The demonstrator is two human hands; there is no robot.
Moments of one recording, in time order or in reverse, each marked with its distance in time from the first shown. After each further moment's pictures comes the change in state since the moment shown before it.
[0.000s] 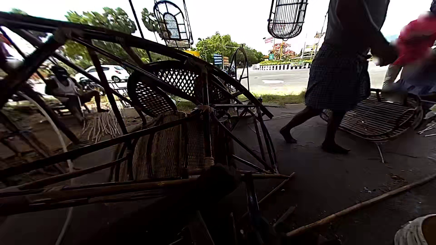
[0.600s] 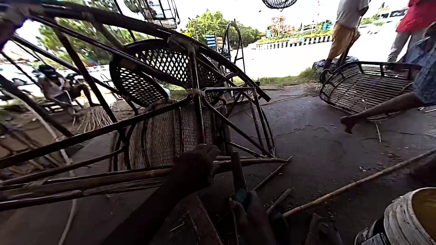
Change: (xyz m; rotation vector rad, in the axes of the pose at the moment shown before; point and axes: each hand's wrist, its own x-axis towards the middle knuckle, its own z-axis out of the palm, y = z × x) left_hand -0.041 -0.013 0.003 -0.228 0.111 -0.368; right_hand 0.008 -0.048 0.019 -0.278 0.017 0.049
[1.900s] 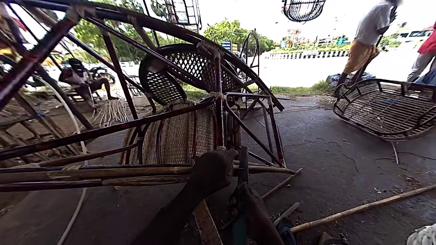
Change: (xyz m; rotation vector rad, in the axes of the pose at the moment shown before) left_hand -0.001 0.000 0.001 -0.133 0.117 -0.144; right_hand 0.052 -0.019 0.037 1.127 -0.433 0.171
